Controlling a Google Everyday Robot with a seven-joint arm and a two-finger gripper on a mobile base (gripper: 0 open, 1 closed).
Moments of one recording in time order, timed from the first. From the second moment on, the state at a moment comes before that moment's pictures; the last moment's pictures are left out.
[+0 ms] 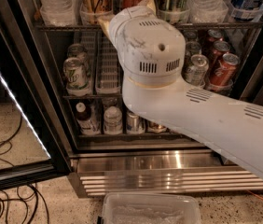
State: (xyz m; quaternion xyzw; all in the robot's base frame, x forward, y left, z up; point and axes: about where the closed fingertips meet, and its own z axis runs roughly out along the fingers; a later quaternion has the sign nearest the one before) arm 0.617 0.004 1.048 -0.17 0.70 -0.07 0.69
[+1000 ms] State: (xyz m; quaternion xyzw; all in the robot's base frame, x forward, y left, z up) arm 0.606 -0.008 1.096 -0.17 0.63 -0.15 0.74
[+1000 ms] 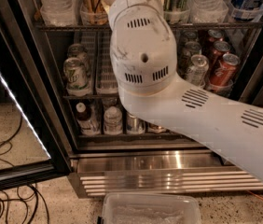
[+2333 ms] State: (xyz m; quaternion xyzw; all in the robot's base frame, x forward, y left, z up) arm 0.616 -0.010 1.100 -0.15 0.61 -0.08 0.77
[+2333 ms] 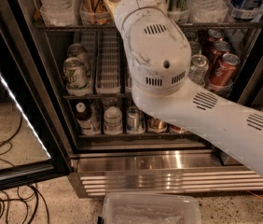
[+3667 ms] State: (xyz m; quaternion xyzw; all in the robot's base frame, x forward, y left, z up) arm 0.628 -0.023 1.077 -0.09 0.64 -0.03 0.76
